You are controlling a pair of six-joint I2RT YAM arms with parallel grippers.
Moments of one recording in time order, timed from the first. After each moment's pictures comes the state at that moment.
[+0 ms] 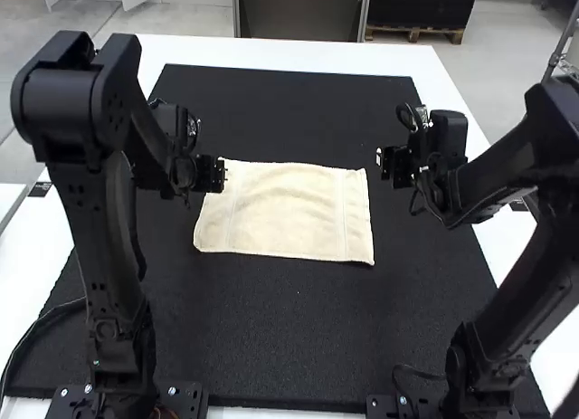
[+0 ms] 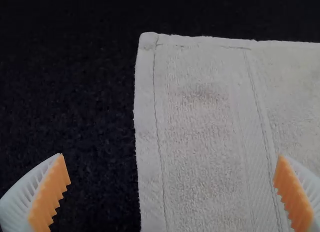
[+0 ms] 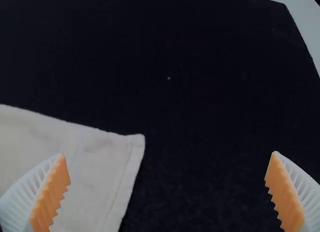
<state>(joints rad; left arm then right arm) 0.04 1.80 0.72 0.42 0.17 0.01 0.11 1.53 0.51 0.63 -0.06 -0.09</state>
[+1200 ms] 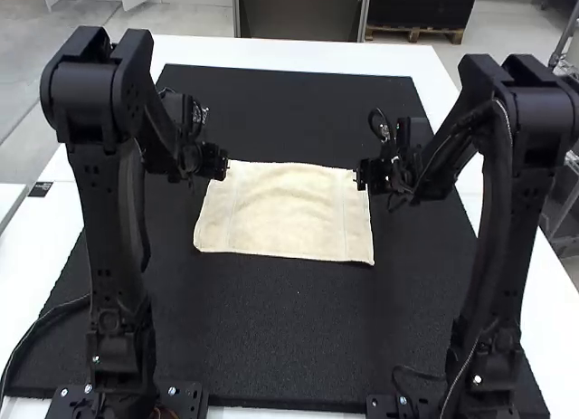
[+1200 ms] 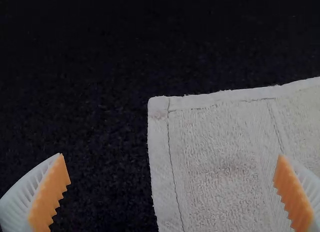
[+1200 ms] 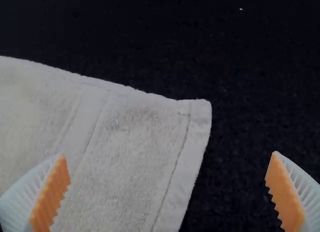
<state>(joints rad) 0.04 1.95 0.90 0.43 0.17 0.13 0.14 1.98 0.84 0.53 -0.19 -0.06</state>
